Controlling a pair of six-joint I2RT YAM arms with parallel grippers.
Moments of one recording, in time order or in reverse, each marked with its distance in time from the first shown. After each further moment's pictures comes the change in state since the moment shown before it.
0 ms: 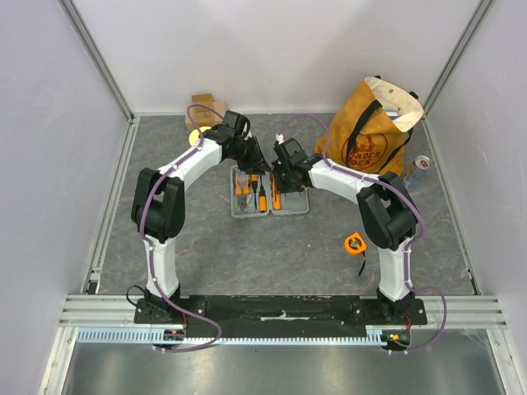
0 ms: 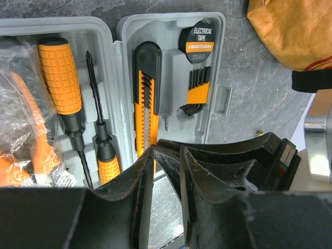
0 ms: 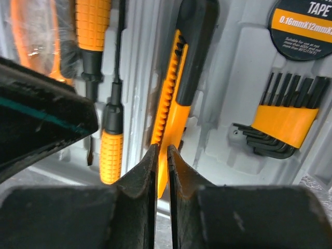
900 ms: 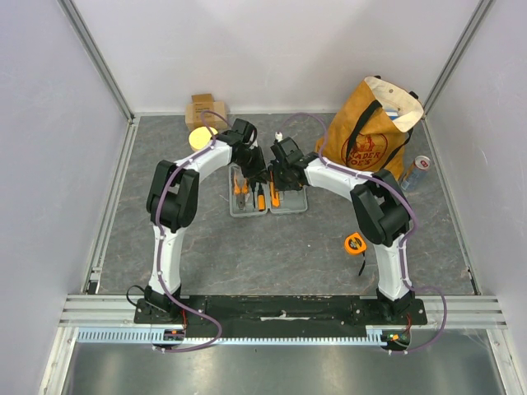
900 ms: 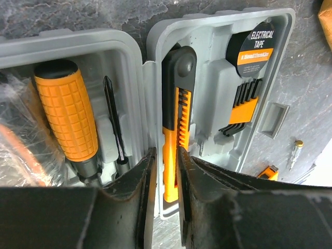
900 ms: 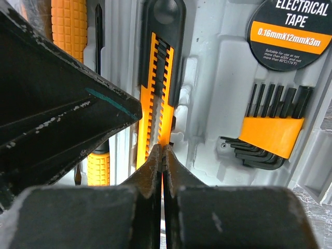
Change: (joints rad) left arm -0.007 0.177 0.065 -0.016 -0.003 0.064; right arm 0.002 0.081 0.059 -0.006 0.066 0.018
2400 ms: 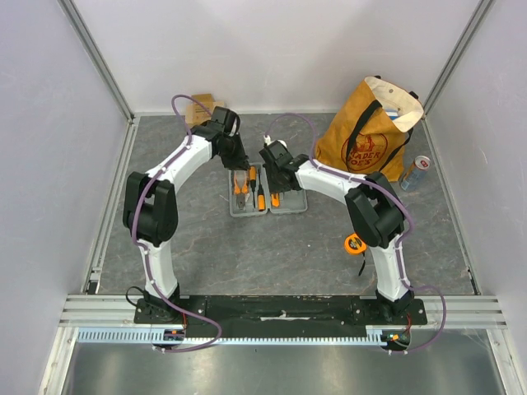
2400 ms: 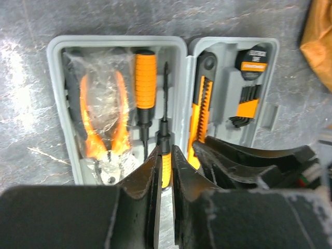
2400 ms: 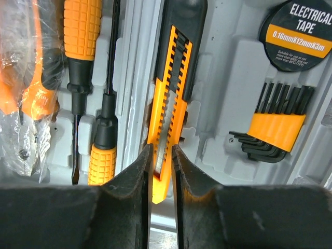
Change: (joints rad) left arm 0.052 -0.235 -0.050 -0.090 -0.203 0.035; right arm 0.068 0.010 0.047 -0.051 0.116 -0.061
